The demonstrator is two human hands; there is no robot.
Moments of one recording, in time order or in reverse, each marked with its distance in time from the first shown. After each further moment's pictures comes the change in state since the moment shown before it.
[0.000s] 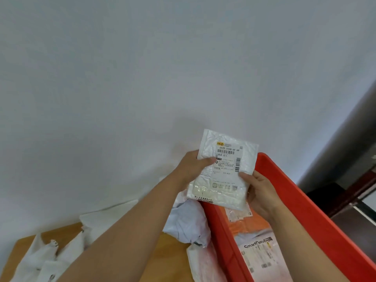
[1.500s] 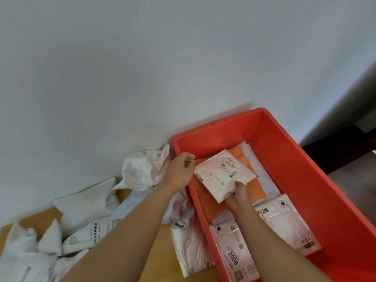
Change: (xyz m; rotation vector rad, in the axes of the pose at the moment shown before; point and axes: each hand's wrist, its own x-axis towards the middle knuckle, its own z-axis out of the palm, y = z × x) left_hand 0.092 -0.157 0.066 0.578 0.236 -0.140; right_hand 0.121 0.195 -0.138 0.534 0.713 0.407
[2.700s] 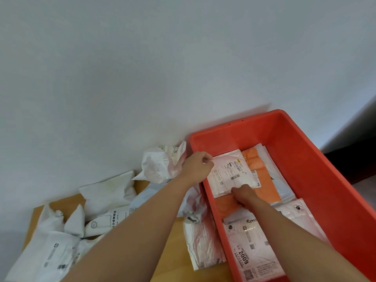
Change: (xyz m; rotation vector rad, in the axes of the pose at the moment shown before) left_hand -0.013 0.016 -0.009 0.092 -0.087 -0.052; right_hand 0.023 0.004 -0.002 -1.515 -0.137 -0.167
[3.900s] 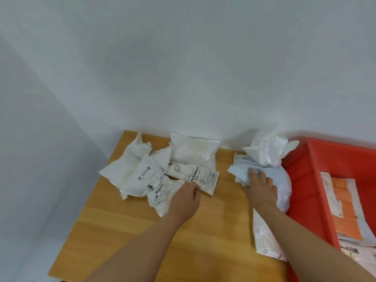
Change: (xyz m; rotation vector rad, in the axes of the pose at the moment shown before) left_hand -0.228 -0.305 -0.092 -0.067 0.349 -0.203; right_hand -0.146 -0.079 0.215 -1.096 0.426 -0.733
